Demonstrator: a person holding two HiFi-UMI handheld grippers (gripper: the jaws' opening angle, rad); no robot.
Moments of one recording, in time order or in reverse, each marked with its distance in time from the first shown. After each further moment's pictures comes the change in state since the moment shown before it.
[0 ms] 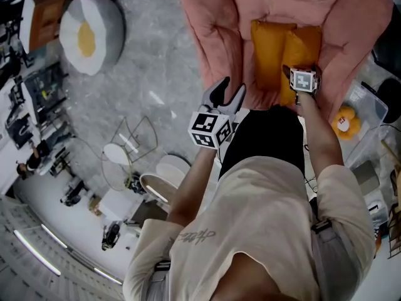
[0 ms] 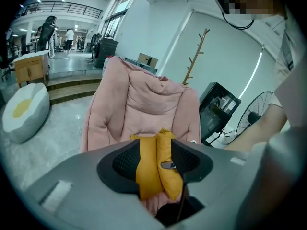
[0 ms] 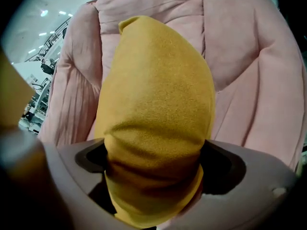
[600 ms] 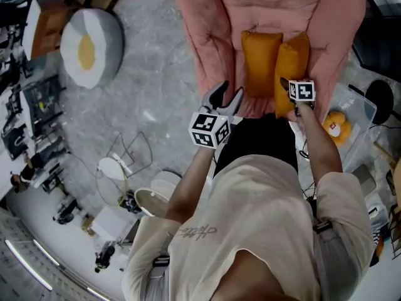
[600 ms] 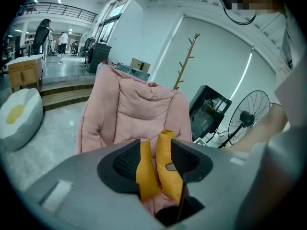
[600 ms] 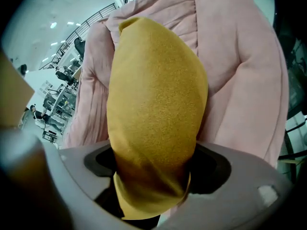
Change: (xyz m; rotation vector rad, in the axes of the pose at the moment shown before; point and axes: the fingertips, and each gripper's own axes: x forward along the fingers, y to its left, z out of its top) left arm -0.014 -0.028 0.009 0.054 -0.053 -0.070; right arm -0.061 -0.001 -0.010 0.000 -0.014 0.149
